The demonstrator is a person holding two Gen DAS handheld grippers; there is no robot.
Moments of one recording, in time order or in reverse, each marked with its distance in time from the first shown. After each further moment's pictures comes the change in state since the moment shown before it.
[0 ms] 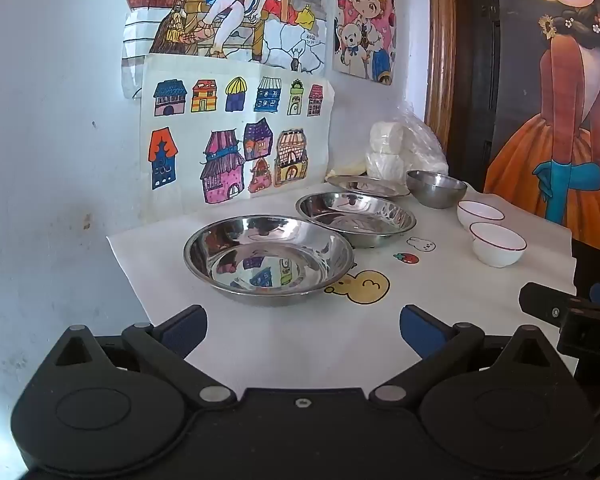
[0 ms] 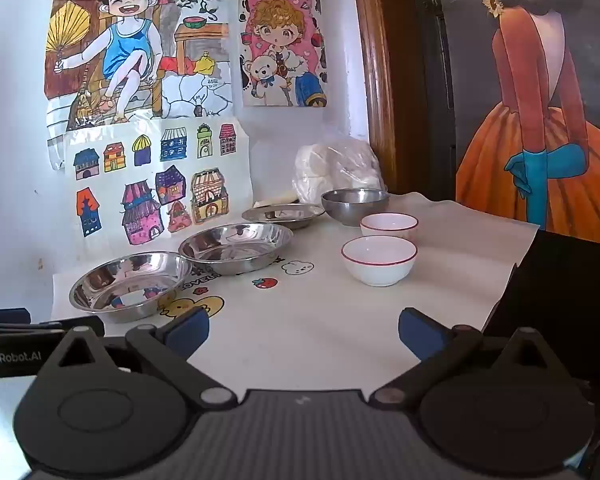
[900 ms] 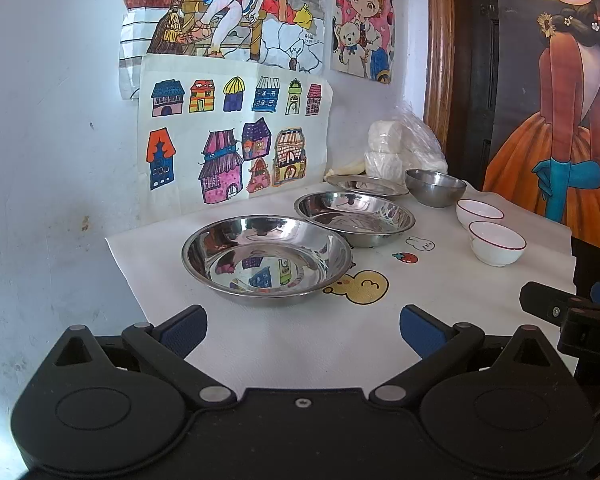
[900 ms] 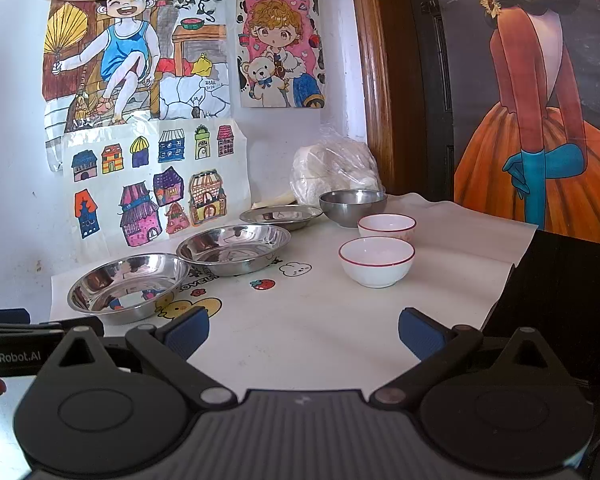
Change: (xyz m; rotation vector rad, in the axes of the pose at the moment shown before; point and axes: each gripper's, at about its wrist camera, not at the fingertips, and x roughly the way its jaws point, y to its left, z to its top) left arm 0.000 -0.002 0.002 -0.002 0.007 -0.003; right arm 0.000 -0.001 0.001 0.001 -0.004 0.000
